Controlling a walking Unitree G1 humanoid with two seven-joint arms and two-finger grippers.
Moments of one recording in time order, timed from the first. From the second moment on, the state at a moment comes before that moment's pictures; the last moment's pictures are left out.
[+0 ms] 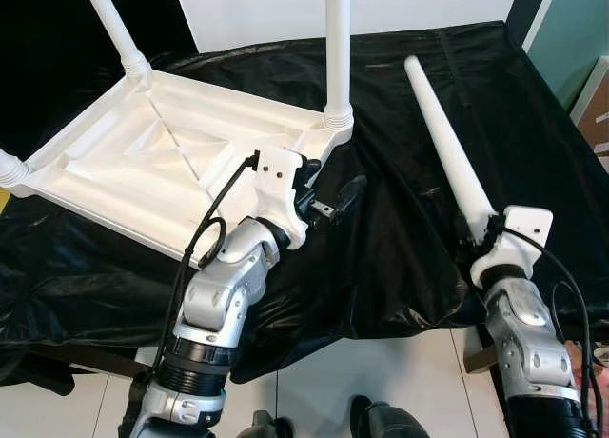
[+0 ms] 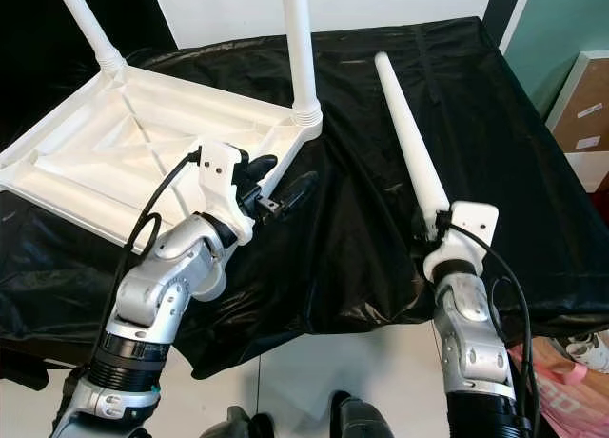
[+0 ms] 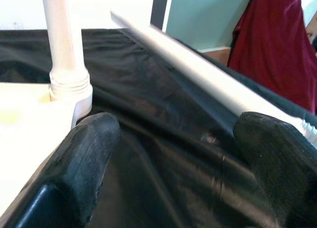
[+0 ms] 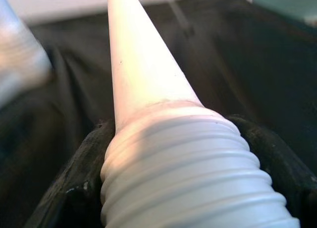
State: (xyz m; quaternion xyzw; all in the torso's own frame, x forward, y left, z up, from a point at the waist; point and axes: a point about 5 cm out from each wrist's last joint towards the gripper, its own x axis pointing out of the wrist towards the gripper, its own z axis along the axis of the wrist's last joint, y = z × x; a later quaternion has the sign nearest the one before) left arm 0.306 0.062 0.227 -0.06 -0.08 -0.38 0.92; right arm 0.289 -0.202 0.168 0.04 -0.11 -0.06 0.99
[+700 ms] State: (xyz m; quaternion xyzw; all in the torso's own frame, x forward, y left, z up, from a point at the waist) left arm 0.332 0.068 0.271 -0.18 -0.06 -0.44 0.88; right arm 0.290 -0.152 0.275 0.07 -0.33 0.07 0.94
